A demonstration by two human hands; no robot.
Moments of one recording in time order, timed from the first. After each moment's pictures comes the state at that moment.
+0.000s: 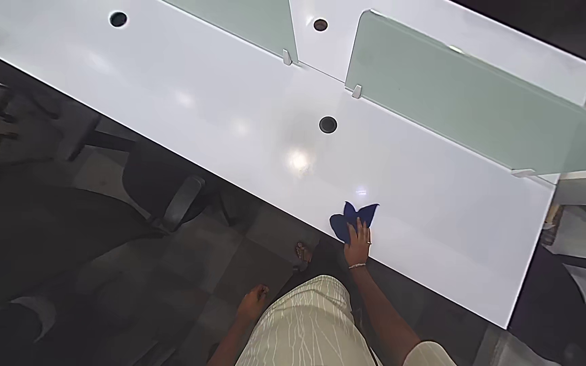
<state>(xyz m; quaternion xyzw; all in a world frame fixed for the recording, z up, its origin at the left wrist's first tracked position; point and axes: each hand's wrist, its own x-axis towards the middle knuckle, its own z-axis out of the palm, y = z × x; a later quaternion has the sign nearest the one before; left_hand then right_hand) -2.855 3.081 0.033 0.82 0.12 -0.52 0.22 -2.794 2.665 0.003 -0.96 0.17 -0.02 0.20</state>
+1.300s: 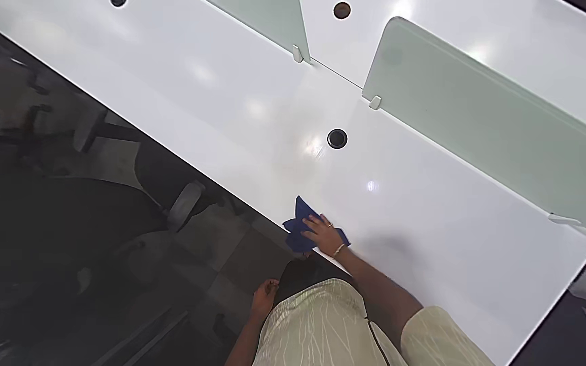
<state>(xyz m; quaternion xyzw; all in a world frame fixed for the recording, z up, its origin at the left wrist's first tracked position) -2.798 2.978 0.060 0.80 0.29 -0.42 0.32 -2.629 2.688 0.005 -0.88 -0.27 0.16 0.35</state>
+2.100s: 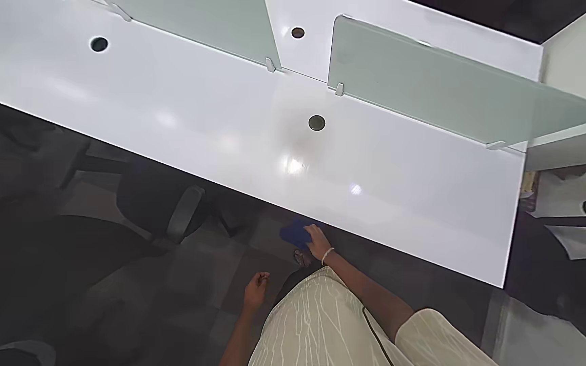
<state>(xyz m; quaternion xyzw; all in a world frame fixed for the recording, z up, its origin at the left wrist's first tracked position) -2.824 3.095 0.040 0.82 0.21 -0.36 0.40 -2.749 2.789 0.063 -0.82 0.07 0.28 0.49</state>
